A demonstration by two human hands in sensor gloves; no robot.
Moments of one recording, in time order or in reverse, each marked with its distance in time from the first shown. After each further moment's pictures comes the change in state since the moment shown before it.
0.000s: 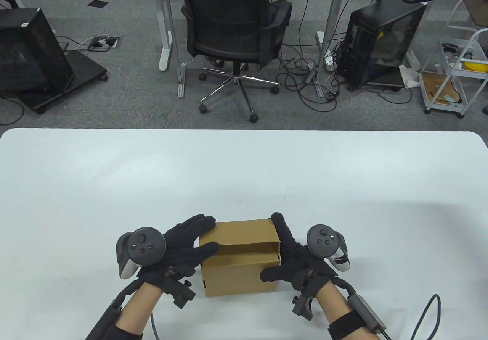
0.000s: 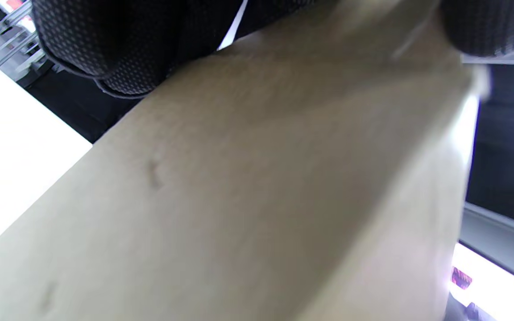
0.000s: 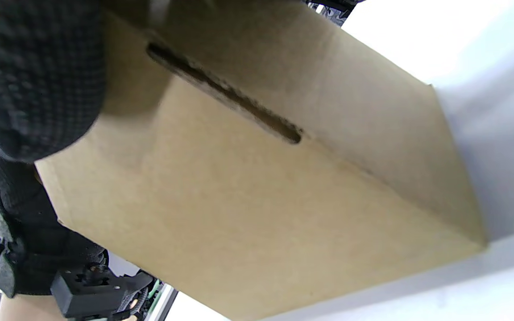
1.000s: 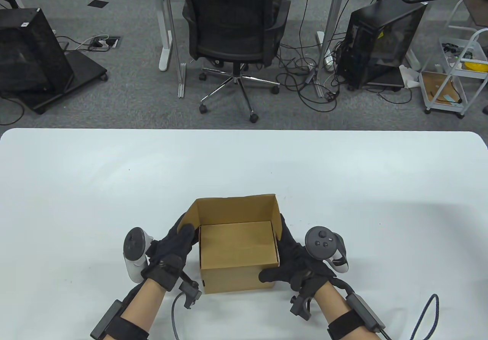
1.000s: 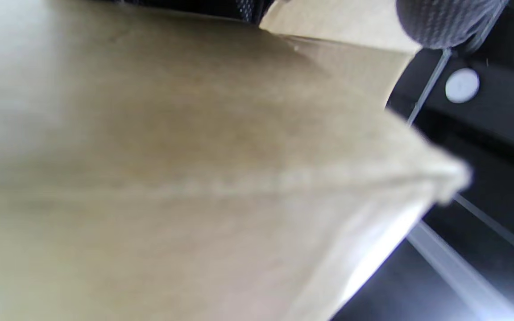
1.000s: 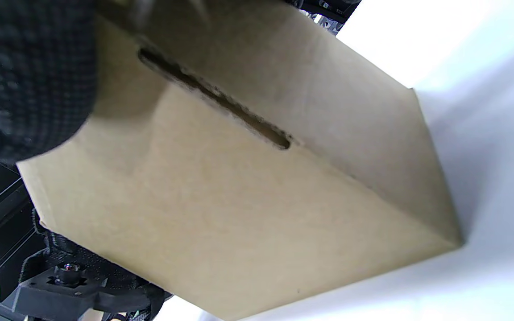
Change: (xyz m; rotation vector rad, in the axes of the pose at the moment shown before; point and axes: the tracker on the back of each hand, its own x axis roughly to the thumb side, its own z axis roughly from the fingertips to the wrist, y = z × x) left_hand -0.070 -0.045 0.006 0.063 0.043 0.809; right_hand -0.003 0.001 0.000 -0.021 0.016 0.052
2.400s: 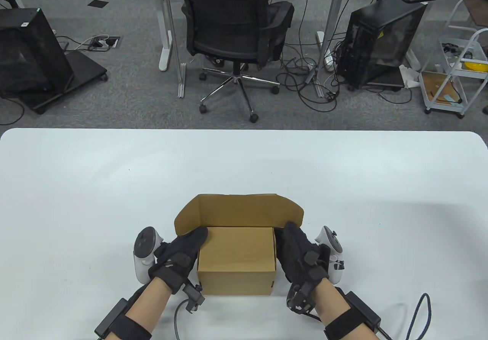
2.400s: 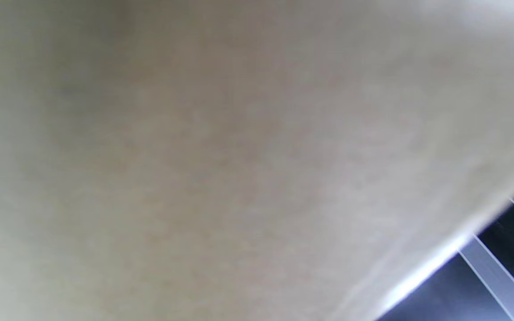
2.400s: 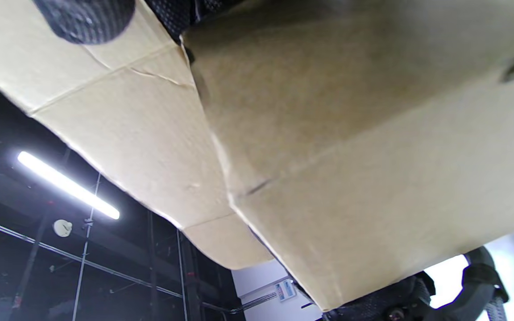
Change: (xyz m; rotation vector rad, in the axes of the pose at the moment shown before) left_hand -0.010 -0.015 -0.003 -0.090 0.126 0.006; right_hand -0.017 0.005 0.001 -0.033 0.095 -0.989
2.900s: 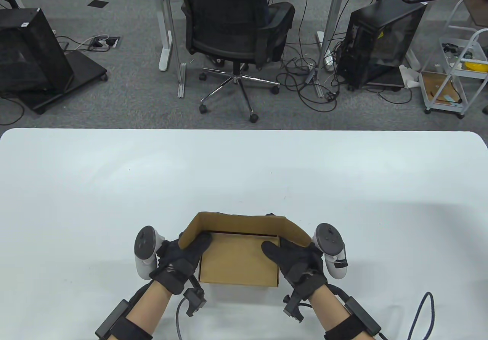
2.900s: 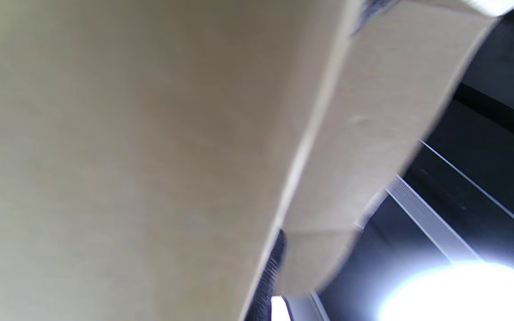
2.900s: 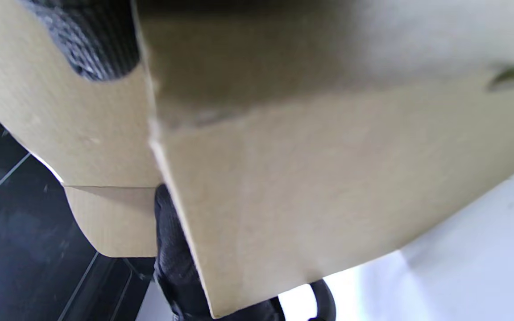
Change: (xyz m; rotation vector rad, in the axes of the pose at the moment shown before) left_hand 0.026 -0.015 0.002 -0.007 -0.178 -0.132; right_hand 0.026 0.031 0.006 0.010 -0.161 0.623
